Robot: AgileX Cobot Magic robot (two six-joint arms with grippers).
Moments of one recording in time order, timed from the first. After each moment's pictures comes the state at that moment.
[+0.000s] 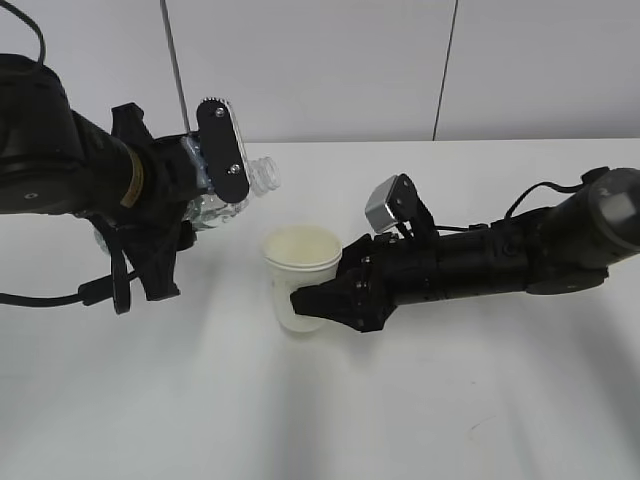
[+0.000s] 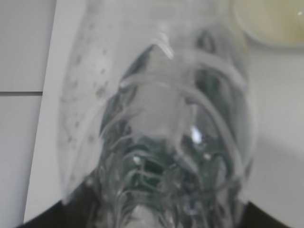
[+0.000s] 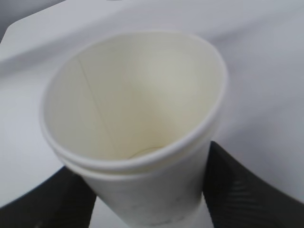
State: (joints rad) left arm -0.60 1.65 -1.00 0.86 0.44 0.07; right arm 0.22 2.18 -1.06 -1.32 -0.98 0.77
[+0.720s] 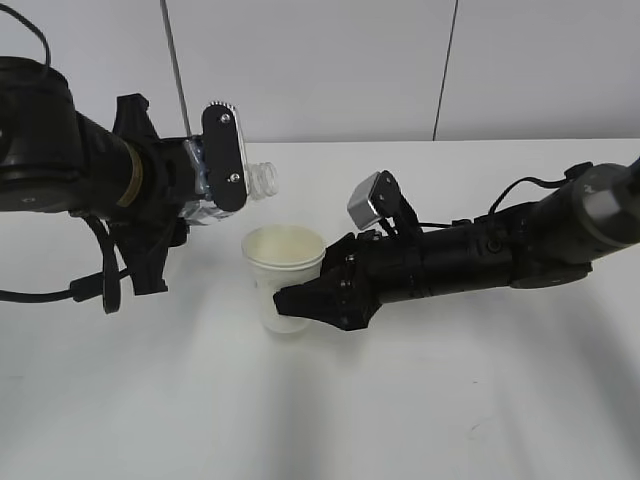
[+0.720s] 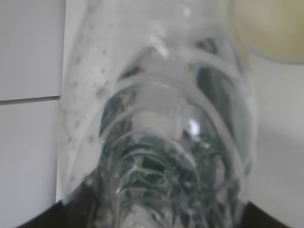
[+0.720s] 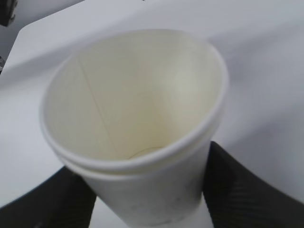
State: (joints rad) left arm -0.61 1.65 -1.00 0.98 0.46 0.07; right arm 0.26 2.18 -1.10 -1.34 -0.98 0.83
